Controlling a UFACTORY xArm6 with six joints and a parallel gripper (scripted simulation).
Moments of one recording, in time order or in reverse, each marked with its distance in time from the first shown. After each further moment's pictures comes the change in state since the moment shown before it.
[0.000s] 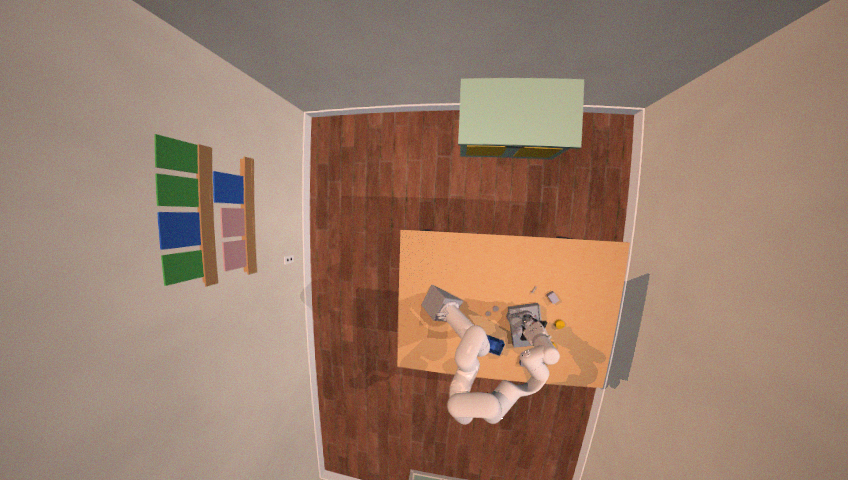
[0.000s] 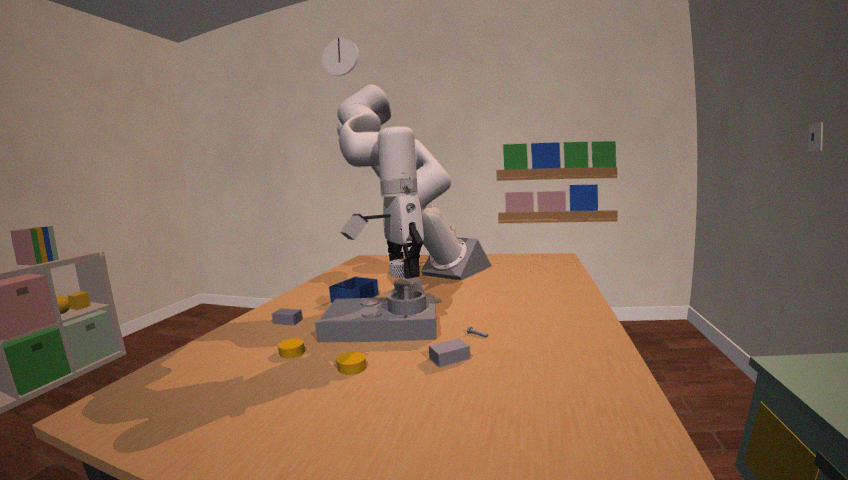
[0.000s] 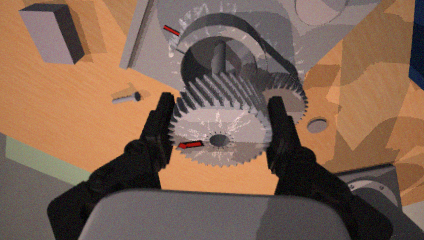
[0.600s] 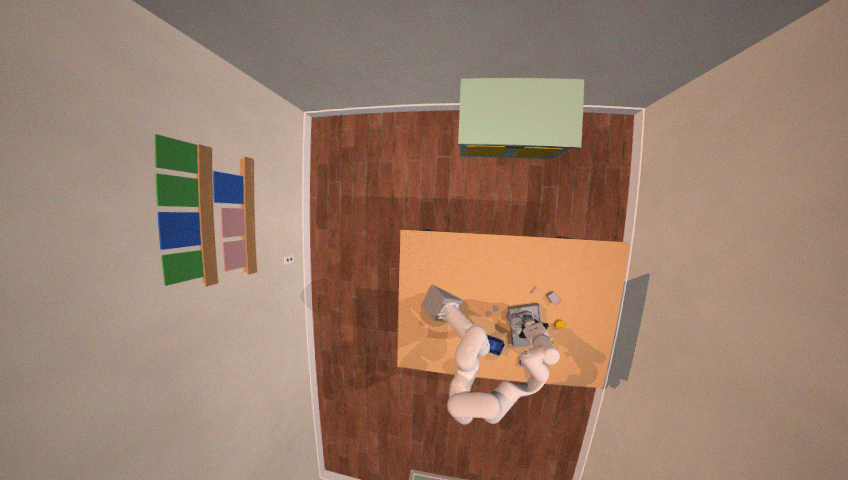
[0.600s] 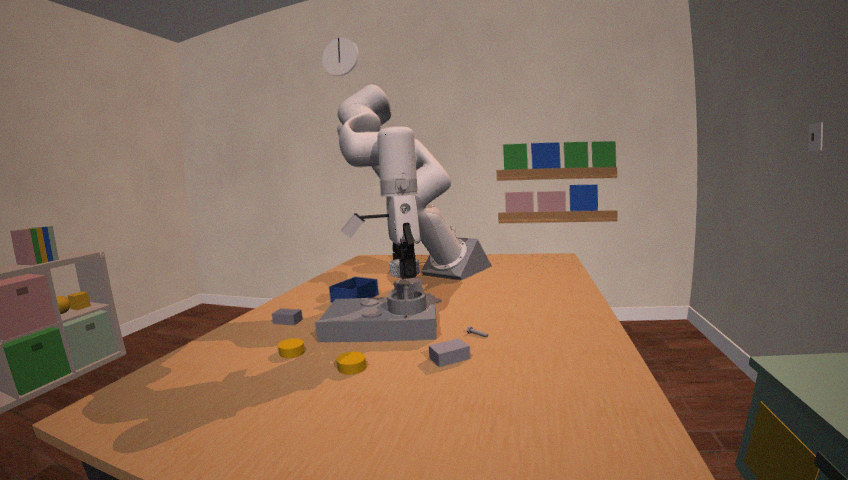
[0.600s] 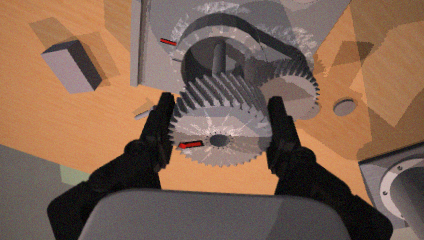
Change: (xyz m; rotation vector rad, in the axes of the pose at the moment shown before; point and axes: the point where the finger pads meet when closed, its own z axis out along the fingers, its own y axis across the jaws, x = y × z) arm 0.000 0.000 0.000 0.001 -0.003 0.235
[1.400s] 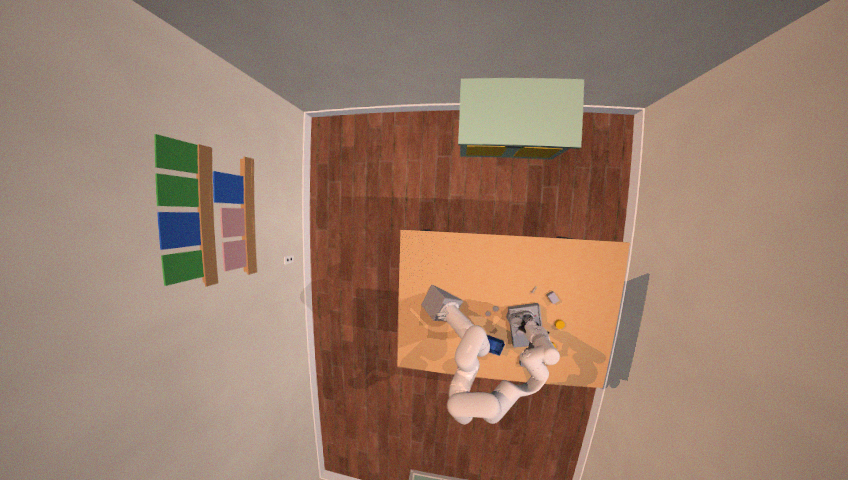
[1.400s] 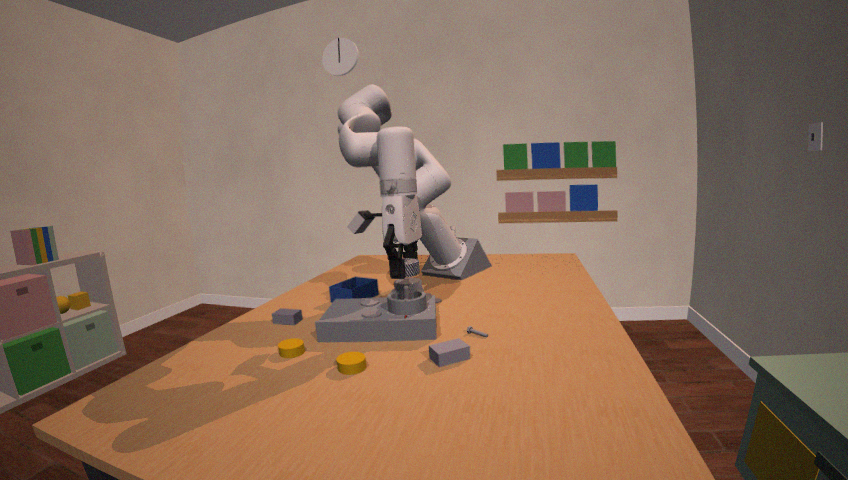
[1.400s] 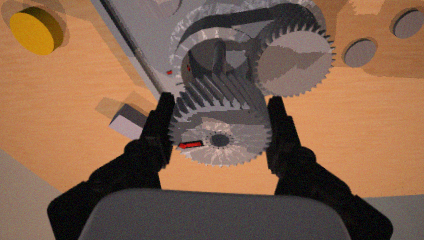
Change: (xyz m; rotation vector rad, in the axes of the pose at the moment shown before) arm 0.000 0.000 0.000 0.000 -0.006 0.618
